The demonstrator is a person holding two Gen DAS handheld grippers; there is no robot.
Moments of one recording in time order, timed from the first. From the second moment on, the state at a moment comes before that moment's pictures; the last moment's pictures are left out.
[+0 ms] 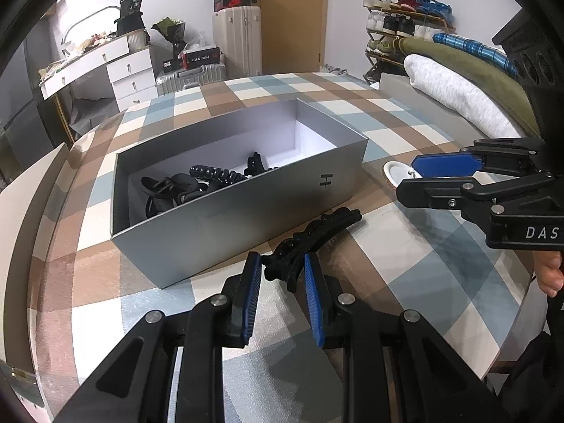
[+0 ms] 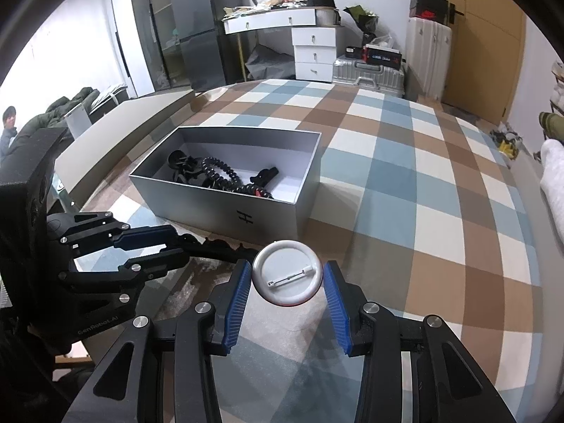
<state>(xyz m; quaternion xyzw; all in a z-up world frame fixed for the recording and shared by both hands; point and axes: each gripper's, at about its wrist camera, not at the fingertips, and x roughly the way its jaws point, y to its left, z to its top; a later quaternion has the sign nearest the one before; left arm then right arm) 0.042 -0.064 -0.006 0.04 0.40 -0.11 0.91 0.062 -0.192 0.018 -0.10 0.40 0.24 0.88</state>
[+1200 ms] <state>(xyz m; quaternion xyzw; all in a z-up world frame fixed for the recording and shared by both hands) 0.030 -0.055 0.001 0.03 0.38 -0.12 0.92 0.061 -0.192 0.018 -0.10 0.40 0.24 0.88</state>
